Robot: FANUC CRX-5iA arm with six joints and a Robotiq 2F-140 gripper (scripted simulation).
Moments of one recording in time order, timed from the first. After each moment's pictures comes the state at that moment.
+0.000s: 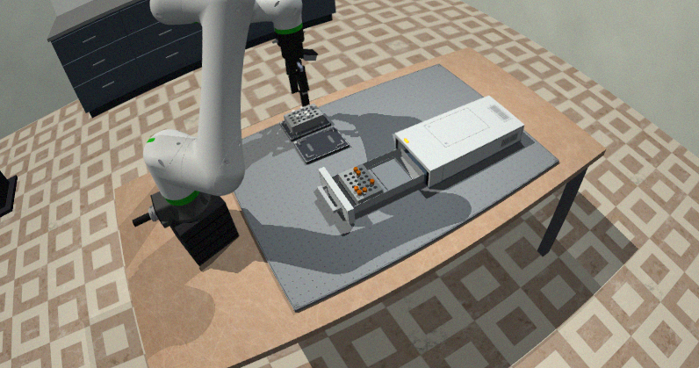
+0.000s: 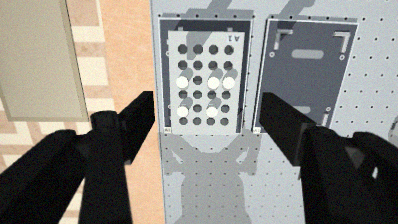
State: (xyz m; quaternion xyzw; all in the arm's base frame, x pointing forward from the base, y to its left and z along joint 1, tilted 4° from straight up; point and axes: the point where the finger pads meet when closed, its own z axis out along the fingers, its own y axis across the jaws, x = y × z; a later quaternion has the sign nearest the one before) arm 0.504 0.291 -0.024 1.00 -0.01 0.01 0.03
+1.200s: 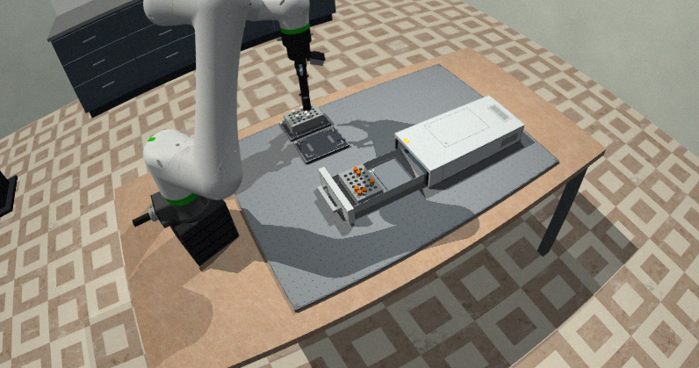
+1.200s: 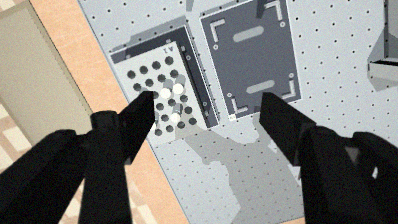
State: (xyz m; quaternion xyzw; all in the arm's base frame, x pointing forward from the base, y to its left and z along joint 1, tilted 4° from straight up) arm 0.503 0.232 0.002 0.98 -0.19 0.01 0.03
